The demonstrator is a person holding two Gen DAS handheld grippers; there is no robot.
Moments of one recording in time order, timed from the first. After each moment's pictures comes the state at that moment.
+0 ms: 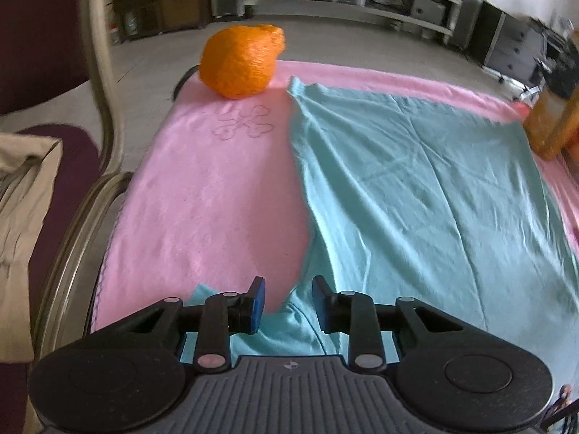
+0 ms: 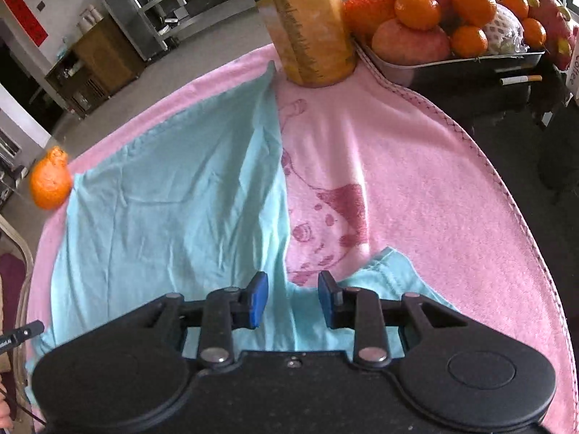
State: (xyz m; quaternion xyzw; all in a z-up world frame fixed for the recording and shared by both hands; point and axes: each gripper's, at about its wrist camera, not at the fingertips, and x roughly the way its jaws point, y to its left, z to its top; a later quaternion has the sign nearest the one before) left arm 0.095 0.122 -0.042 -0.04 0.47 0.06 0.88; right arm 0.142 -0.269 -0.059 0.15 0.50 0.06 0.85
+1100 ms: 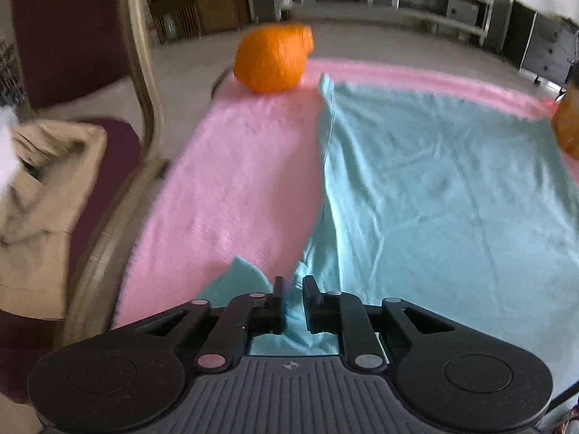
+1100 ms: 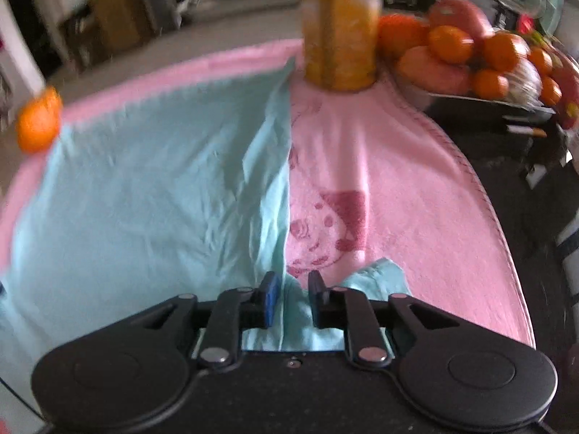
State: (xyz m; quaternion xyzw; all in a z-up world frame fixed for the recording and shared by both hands) left arm 0.069 0.095 -0.023 -0.01 0.46 0.15 0.88; right arm 0.127 -0.251 -0.049 0.06 0.49 0.05 0.87
